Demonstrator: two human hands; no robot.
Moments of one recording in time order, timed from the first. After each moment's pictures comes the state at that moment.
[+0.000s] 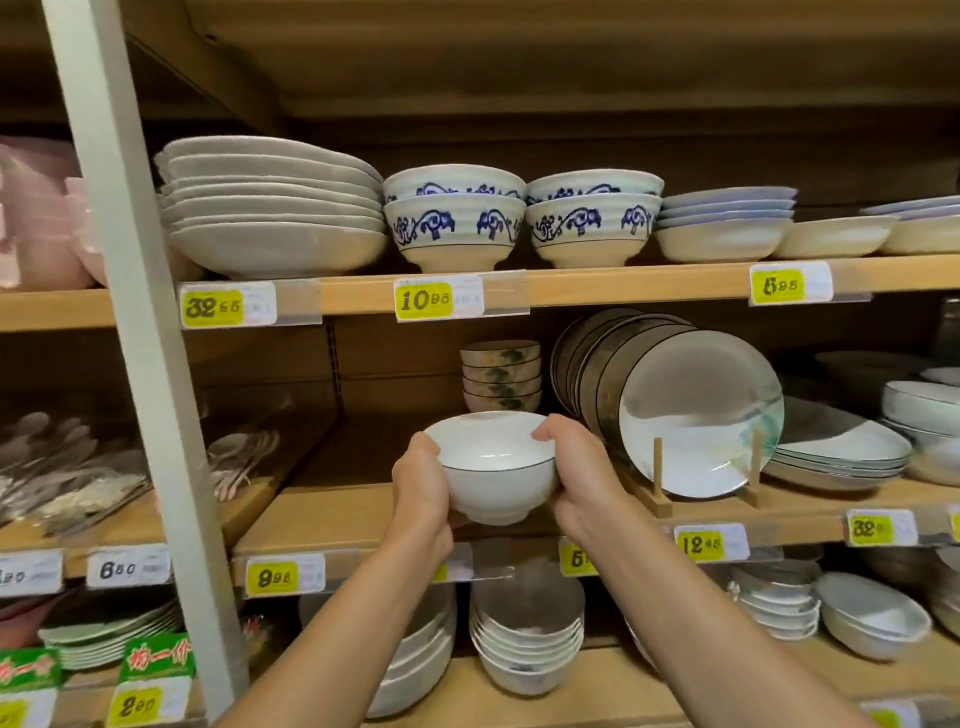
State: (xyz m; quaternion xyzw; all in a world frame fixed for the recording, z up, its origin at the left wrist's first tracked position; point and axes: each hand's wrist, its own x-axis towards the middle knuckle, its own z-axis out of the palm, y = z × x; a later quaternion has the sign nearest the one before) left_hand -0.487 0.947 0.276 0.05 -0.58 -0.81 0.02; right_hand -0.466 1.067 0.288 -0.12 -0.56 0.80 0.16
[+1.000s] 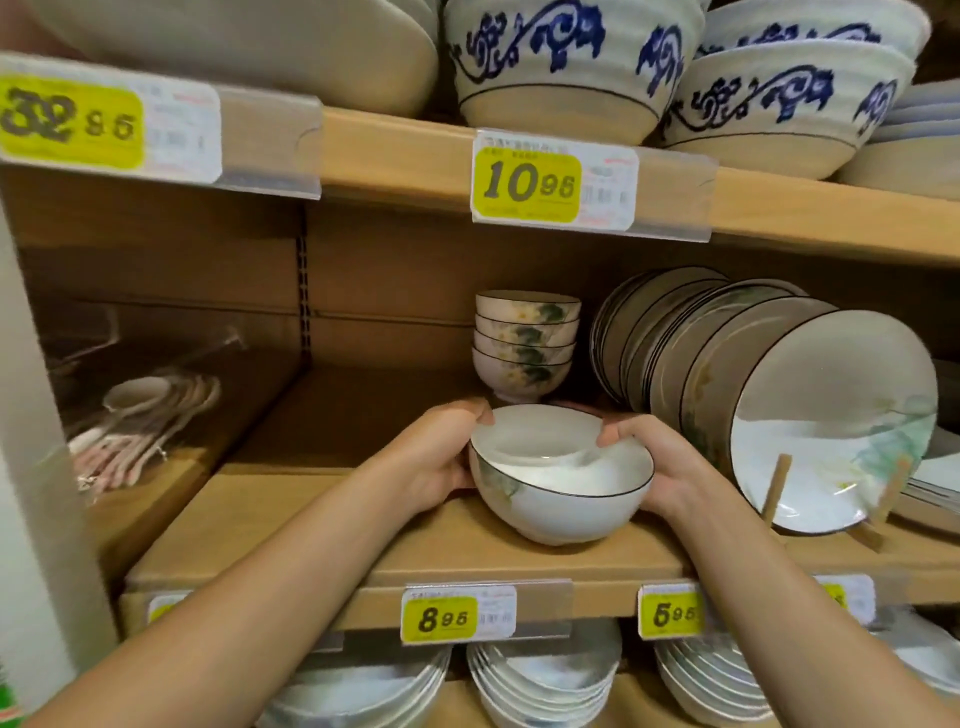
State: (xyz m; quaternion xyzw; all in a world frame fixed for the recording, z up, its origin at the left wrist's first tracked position) left_hand -0.630 0.937 0.255 -0.05 -0.62 -0.75 -0.21; right_hand -0.583 1.131 0.252 -0.13 -0.54 0.83 -0.01
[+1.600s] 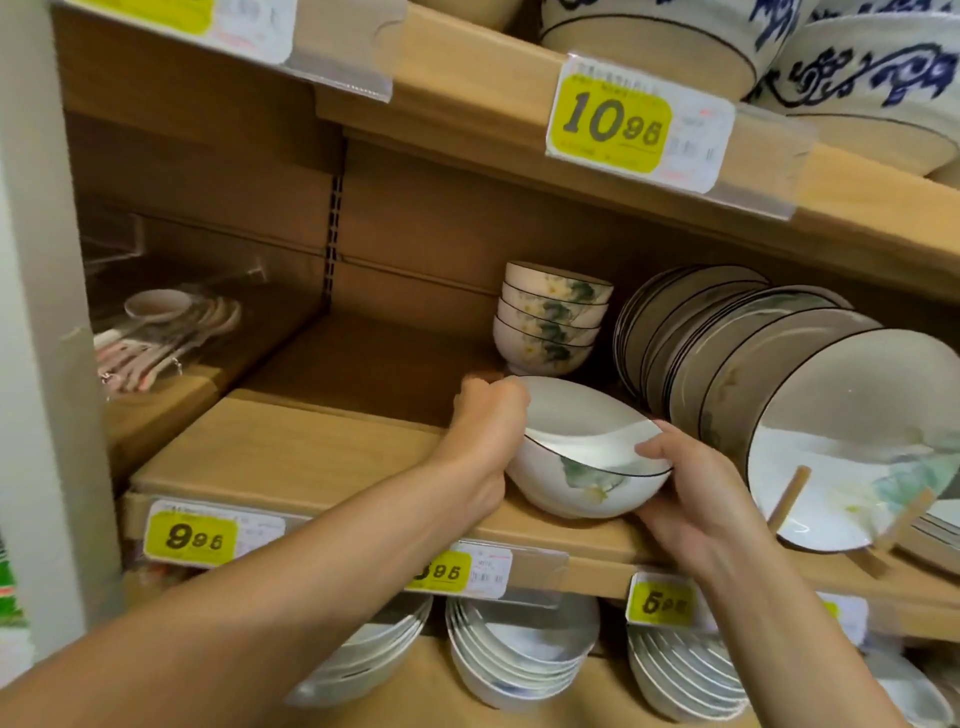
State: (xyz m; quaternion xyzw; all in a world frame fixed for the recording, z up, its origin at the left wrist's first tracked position) left_hand -0.598 0.963 0.245 0.02 -0.62 -0.78 -0.07; right_hand -0.539 1.117 0.242 -0.13 -0.56 0.81 0.13
